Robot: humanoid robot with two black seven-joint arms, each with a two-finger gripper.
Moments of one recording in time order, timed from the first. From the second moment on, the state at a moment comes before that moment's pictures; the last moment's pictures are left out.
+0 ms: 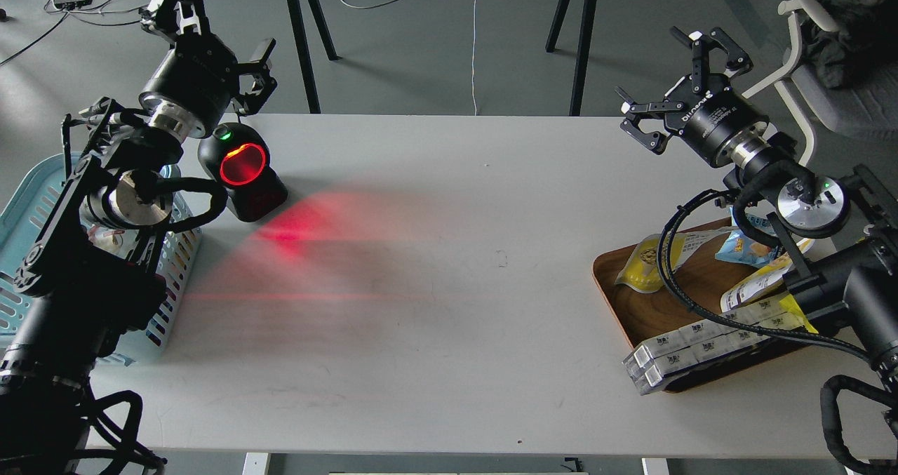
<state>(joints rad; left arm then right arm) -0.59 0.19 -1.41 -1.02 0.57 -0.27 0.02 0.67 -0.28 1.21 0.84 -0.06 0.38 -0.21</state>
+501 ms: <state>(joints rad) -0.60 0.19 -1.42 -1.02 0.57 -0.27 0.02 0.67 -0.28 1.20 0.84 -0.06 0.38 -0.21</state>
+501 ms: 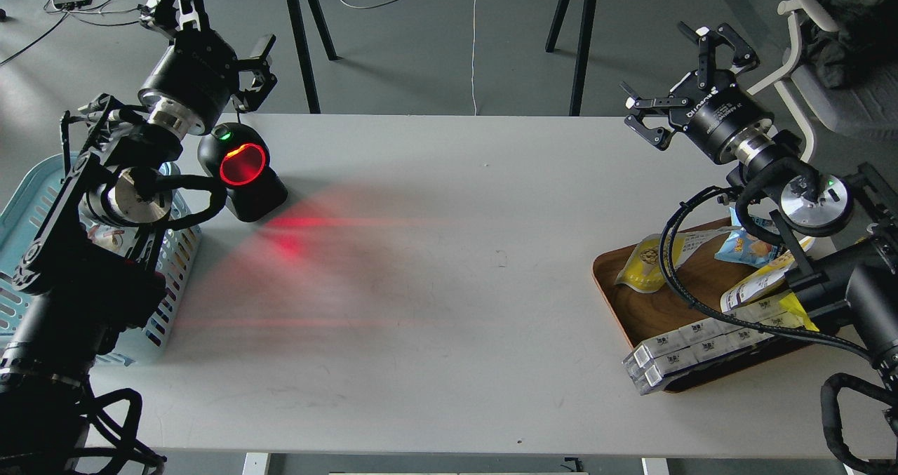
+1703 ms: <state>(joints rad) -0.60 0.23 -1.43 -1.03 0.56 -0.32 -0.02 1.45 -1.08 0.11 1.50 0.10 0.13 -0.42</state>
